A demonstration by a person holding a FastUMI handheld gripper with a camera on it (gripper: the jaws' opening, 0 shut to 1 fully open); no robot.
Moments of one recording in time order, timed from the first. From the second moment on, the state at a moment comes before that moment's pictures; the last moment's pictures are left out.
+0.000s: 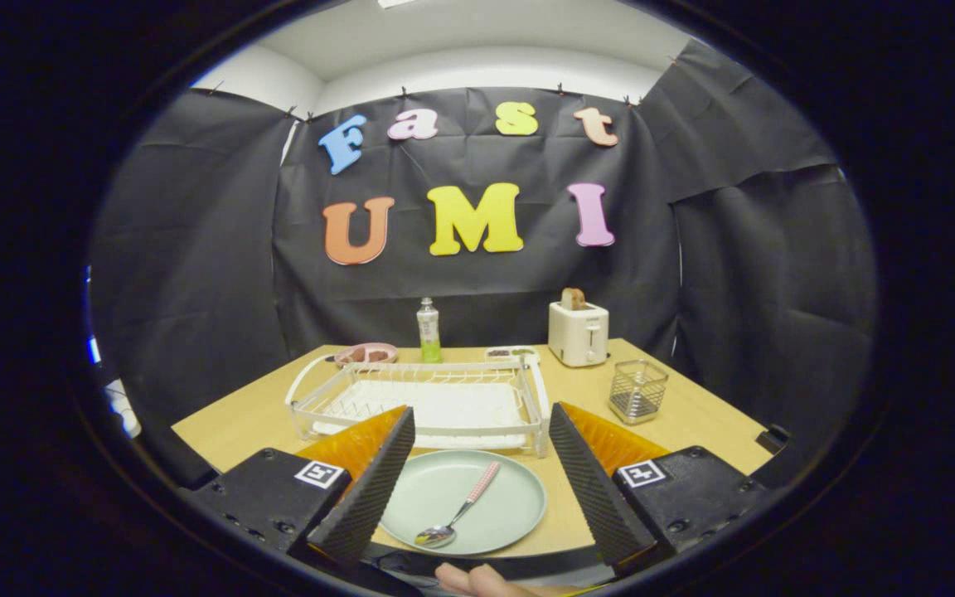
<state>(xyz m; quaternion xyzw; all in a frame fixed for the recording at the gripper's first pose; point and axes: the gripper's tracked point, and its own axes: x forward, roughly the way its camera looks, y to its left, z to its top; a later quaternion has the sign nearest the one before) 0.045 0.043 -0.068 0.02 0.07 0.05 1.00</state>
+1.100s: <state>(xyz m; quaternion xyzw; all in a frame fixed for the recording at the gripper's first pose) -0.036 -0.002 0.030 0.01 0.02 0.04 1.00</state>
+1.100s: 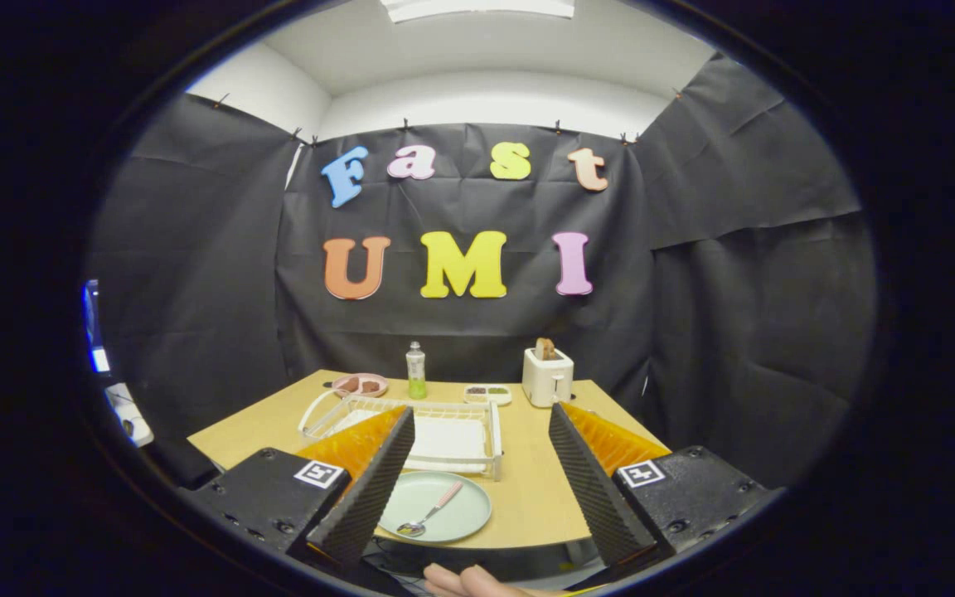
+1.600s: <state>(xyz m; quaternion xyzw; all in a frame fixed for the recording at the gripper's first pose) -0.041 -0.008 0.027 -0.01 0.01 0.03 1.00</state>
